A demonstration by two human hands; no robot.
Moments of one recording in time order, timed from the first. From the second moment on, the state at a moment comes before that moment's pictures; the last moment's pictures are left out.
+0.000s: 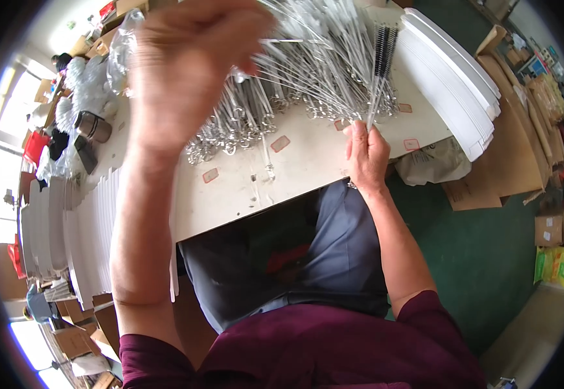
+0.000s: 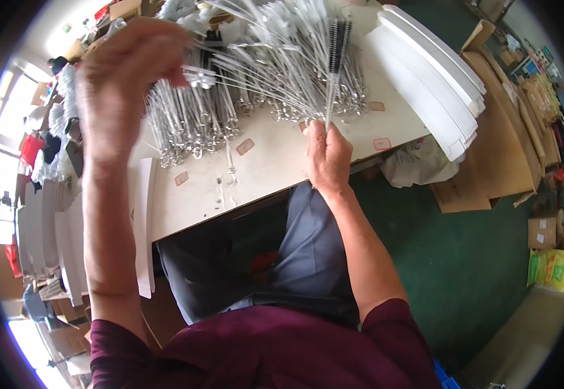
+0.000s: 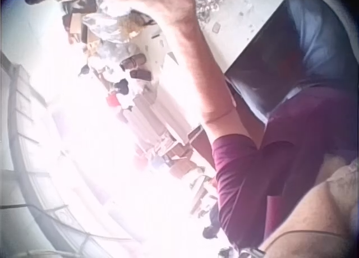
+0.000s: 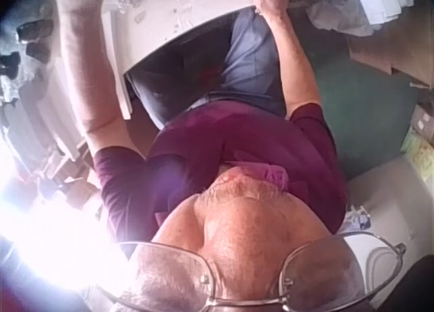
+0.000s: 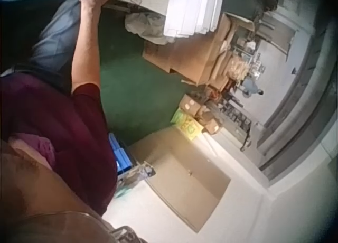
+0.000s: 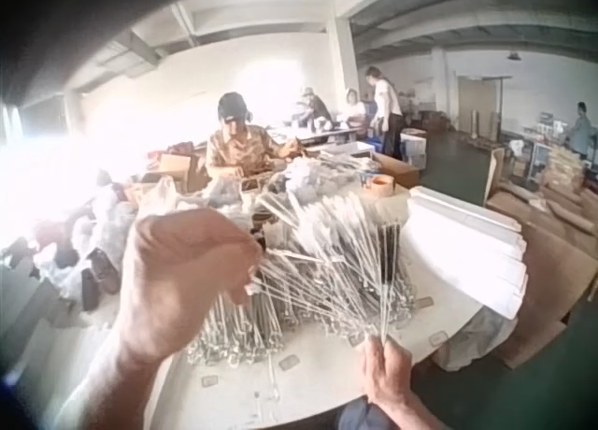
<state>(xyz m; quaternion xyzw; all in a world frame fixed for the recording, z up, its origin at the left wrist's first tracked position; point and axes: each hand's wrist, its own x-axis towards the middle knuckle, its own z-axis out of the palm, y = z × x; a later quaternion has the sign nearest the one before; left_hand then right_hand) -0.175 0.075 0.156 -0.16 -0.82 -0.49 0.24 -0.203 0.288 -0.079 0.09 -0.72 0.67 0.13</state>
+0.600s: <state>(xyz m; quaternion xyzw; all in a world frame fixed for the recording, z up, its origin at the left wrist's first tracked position) -0.117 0.048 0.178 -0.13 -0.82 -0.51 0.21 -0.204 0.287 -0.079 0.08 -0.74 0.65 0.13</state>
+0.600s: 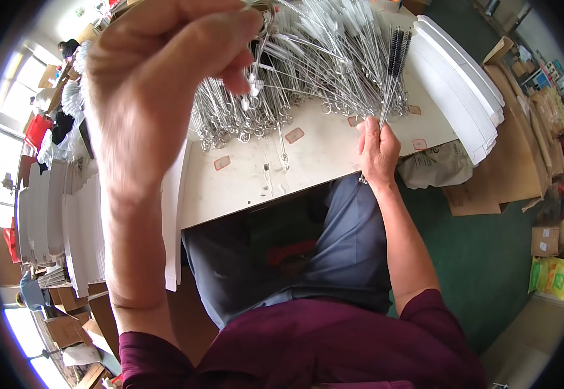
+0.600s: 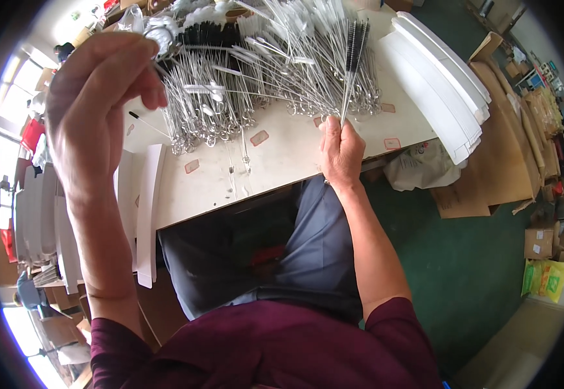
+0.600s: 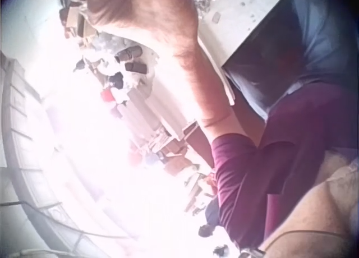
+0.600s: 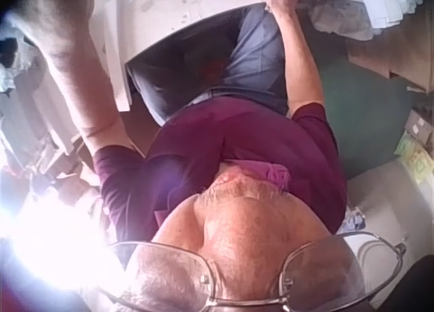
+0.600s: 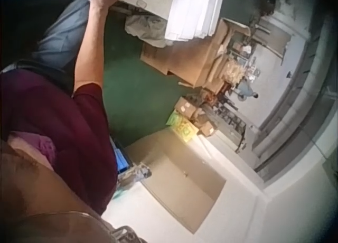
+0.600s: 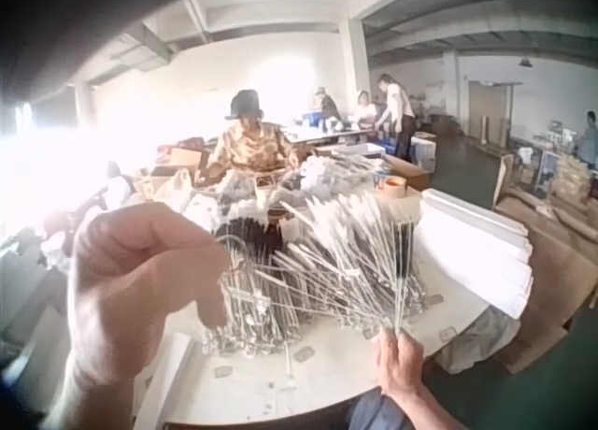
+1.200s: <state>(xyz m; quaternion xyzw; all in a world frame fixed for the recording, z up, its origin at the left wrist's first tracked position) -0.067 0.008 0.167 -0.09 -0.79 -0.54 0.26 -0.209 0.289 -0.081 0.09 -0.76 0.62 0.15</state>
